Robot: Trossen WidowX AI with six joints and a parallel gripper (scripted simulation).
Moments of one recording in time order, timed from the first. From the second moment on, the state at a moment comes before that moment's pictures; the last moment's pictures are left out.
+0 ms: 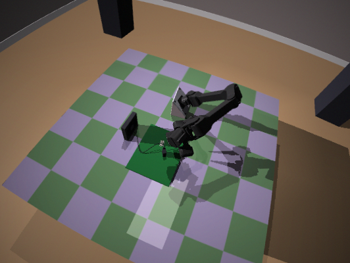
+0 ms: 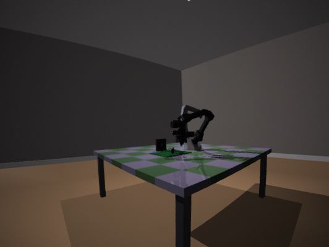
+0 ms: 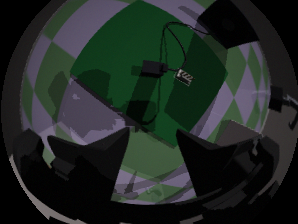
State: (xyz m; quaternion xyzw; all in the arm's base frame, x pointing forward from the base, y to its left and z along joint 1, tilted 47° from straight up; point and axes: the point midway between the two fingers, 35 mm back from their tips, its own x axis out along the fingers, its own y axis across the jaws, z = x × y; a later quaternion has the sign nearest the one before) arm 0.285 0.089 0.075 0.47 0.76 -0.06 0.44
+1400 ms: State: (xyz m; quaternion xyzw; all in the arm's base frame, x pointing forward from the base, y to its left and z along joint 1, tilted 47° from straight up) arm 0.351 0.028 0.042 0.06 0.58 0.48 0.65
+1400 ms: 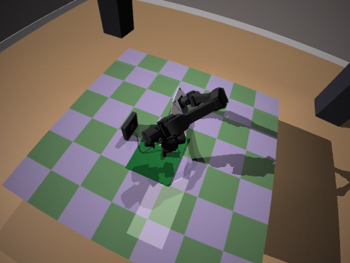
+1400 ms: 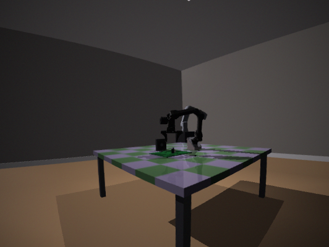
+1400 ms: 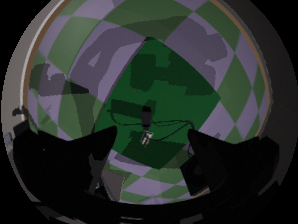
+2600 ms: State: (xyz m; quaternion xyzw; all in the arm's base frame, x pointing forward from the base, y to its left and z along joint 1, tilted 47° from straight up) arm 0.334 0.088 -0.010 0.06 0.58 0.49 0.65
